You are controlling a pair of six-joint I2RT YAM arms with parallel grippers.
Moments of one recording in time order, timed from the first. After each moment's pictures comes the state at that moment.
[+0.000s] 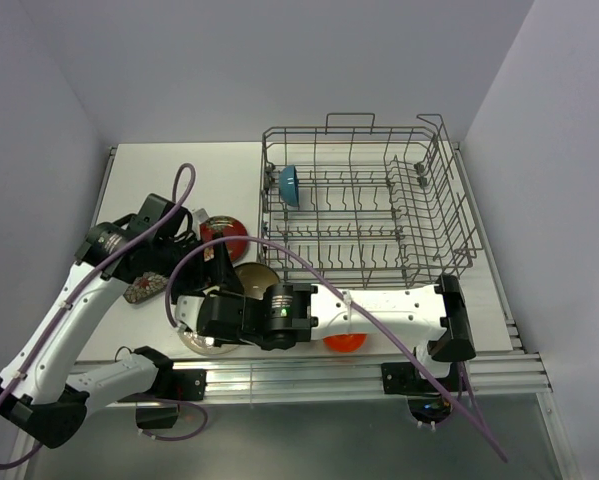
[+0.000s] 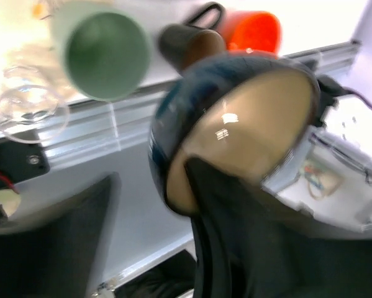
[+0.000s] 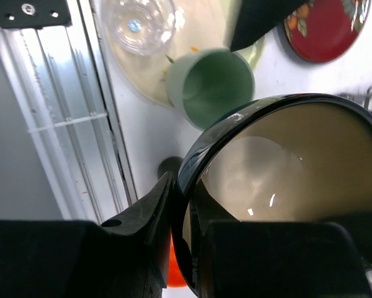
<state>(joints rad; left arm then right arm) -0.50 1.06 1.30 -1.34 0.37 -0.69 1.53 1.75 1.75 -1.01 0.35 -0.13</state>
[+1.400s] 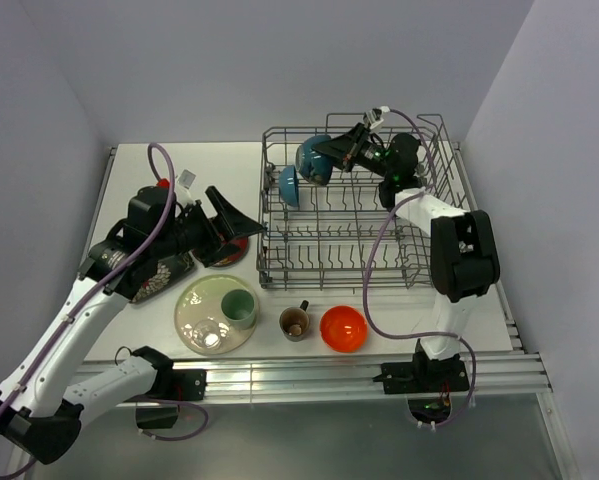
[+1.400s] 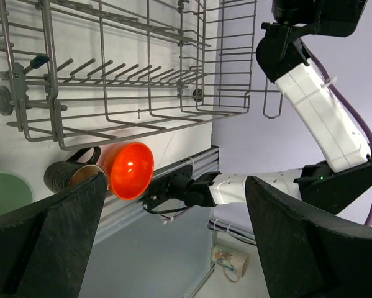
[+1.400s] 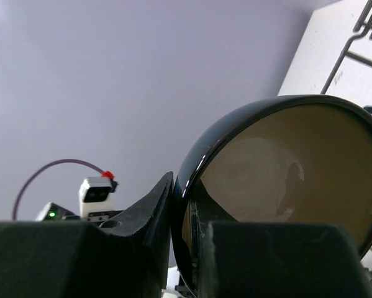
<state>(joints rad) -0.50 0.96 1.15 -0.67 0.32 -1.06 0.19 1.84 1.24 0.82 -0.84 1.41</state>
